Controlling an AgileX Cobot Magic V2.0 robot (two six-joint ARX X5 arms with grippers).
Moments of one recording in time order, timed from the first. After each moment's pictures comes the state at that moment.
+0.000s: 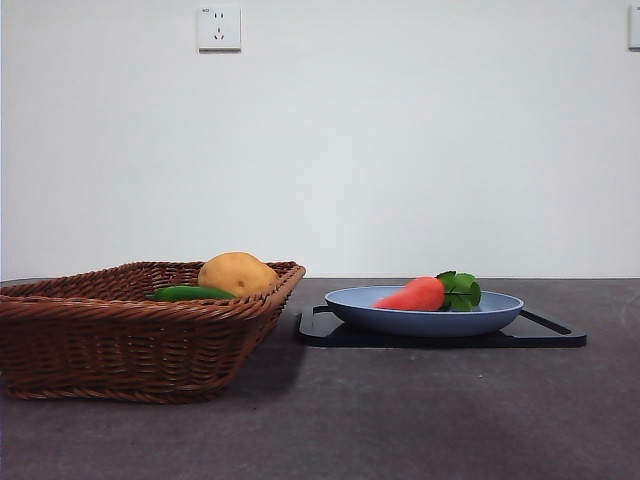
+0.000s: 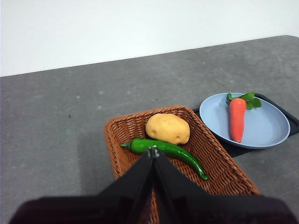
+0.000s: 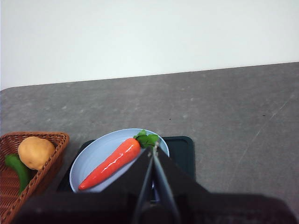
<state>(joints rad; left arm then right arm) -0.43 0.46 0.63 -0.44 -0.10 -0.05 0.36 0.38 0.50 -0.28 0.17 0.15</state>
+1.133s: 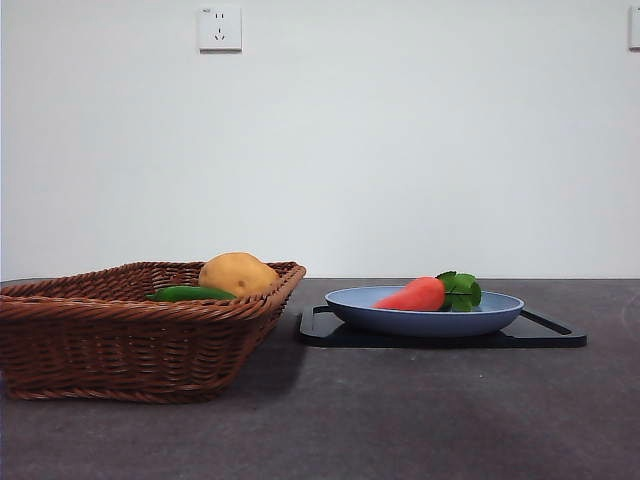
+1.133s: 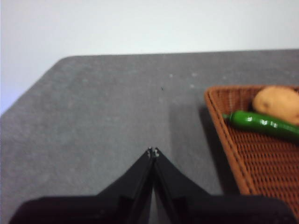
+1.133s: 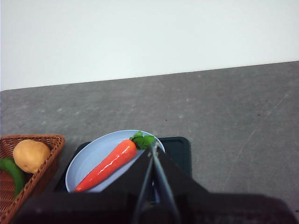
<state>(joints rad) 0.04 0.09 0.14 -0.22 0.02 0.02 0.36 0.38 0.50 -0.28 0.19 0.16</state>
